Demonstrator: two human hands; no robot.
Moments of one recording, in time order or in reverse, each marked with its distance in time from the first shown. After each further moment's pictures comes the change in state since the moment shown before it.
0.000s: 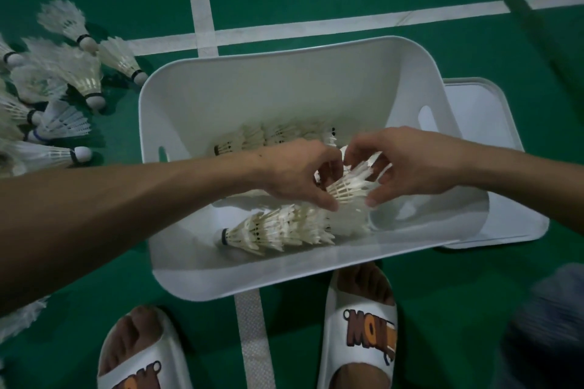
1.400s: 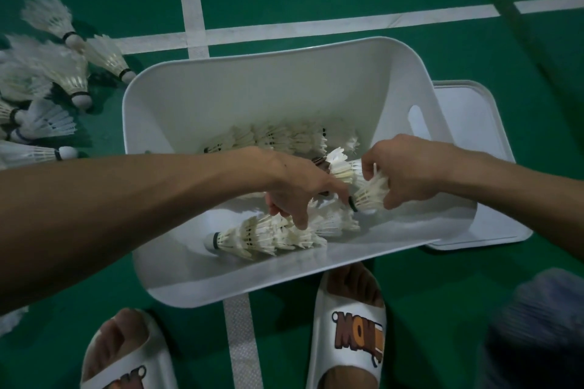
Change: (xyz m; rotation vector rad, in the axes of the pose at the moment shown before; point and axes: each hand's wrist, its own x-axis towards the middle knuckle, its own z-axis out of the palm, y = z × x) left_hand 0.022 0.013 0.007 0.218 -0.404 -0.090; right_hand 0.006 0.015 0.004 -0.475 -0.066 0.243
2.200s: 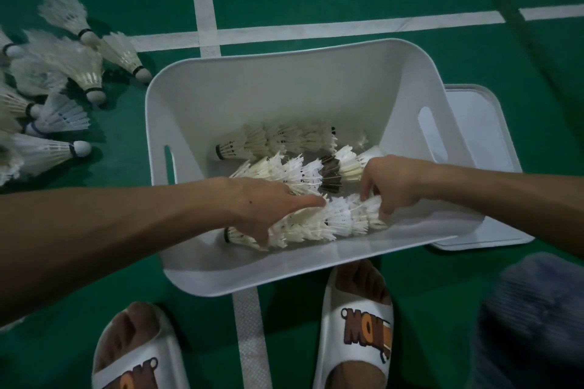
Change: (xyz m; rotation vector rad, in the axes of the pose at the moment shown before) left_hand -0.029 -0.038 0.054 0.286 0.141 -0.040; right_hand 0.027 -0.013 0.024 0.019 -0.137 -0.008
